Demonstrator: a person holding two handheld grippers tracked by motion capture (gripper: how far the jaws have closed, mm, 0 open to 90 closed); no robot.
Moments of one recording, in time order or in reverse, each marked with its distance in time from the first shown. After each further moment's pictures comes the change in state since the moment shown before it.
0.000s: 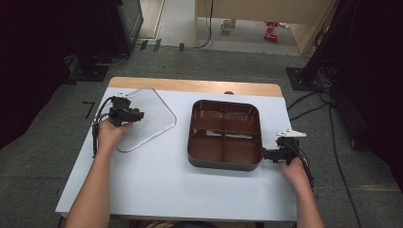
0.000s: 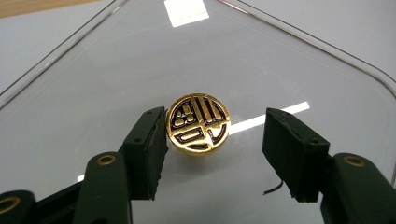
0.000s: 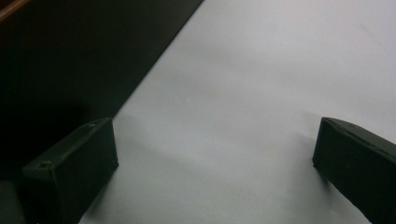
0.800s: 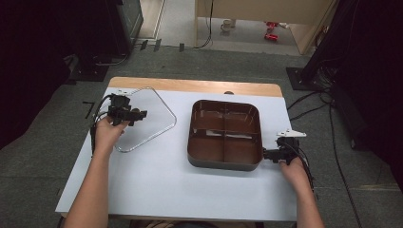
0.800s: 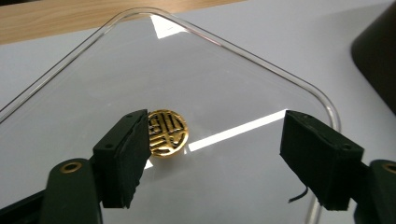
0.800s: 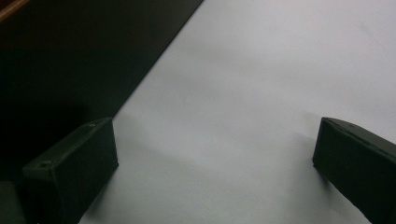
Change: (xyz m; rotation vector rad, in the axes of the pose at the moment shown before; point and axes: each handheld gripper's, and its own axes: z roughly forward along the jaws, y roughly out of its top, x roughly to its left) left arm -0.017 0.009 -0.035 -0.061 -0.068 0.027; right arm 0.000 0.000 0.000 0.000 0.000 -0.001
